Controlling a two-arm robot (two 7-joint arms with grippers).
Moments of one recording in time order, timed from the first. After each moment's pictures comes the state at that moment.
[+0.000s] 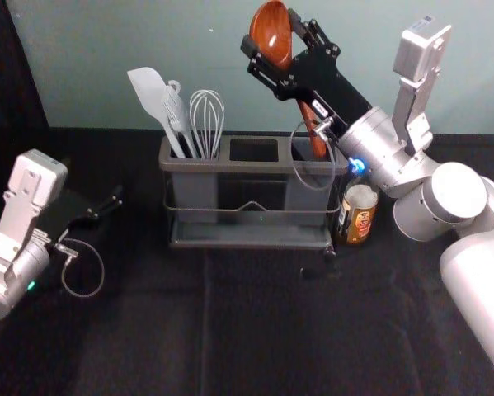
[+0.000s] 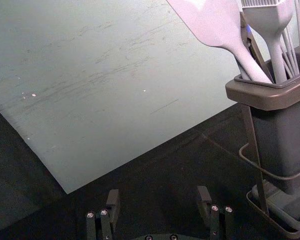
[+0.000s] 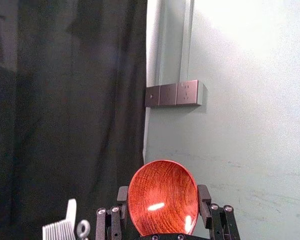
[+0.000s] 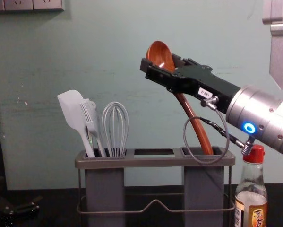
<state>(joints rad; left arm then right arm) -0.20 0.60 0.45 -1.41 -0.25 -0.12 0.03 0.58 0.13 -0.37 -1.11 0.38 -0.39 0.53</state>
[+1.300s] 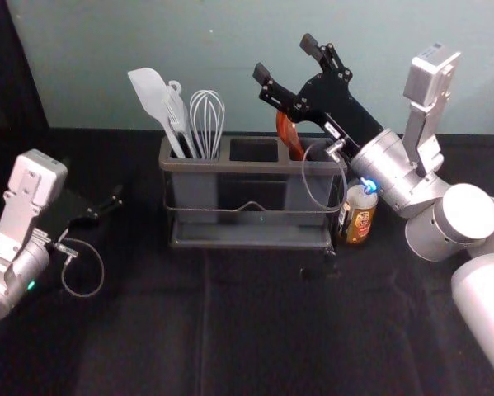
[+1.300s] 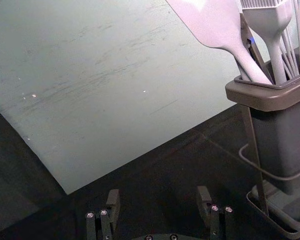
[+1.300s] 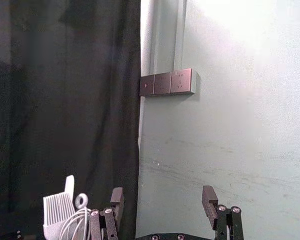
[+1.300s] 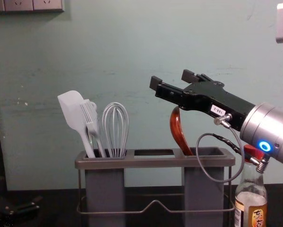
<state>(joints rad) -0.20 0.60 0.45 -1.41 -0.25 -0.12 0.03 0.52 0.16 -0.34 -1.13 0.36 -0.40 0.54</state>
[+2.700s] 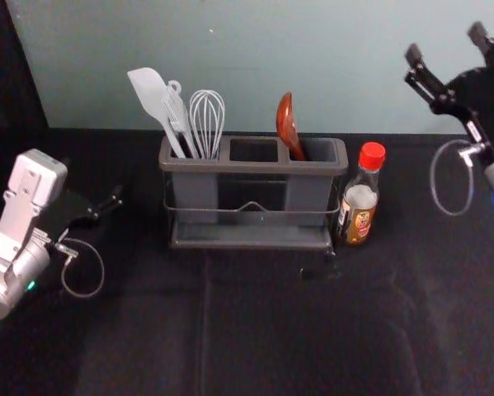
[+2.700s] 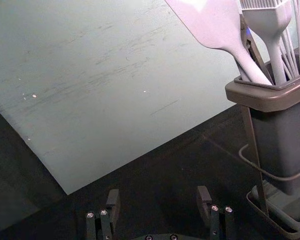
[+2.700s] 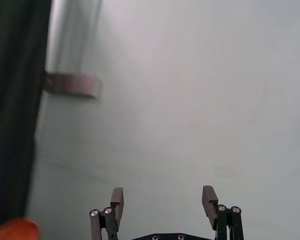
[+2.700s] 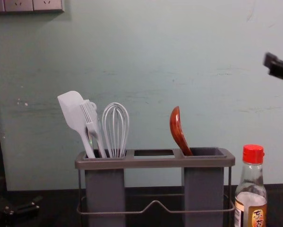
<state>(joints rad) -0.20 0.60 0.45 -1.41 -0.25 -0.12 0.03 0.23 0.31 -0.09 -1.52 0.21 -0.33 0.26</state>
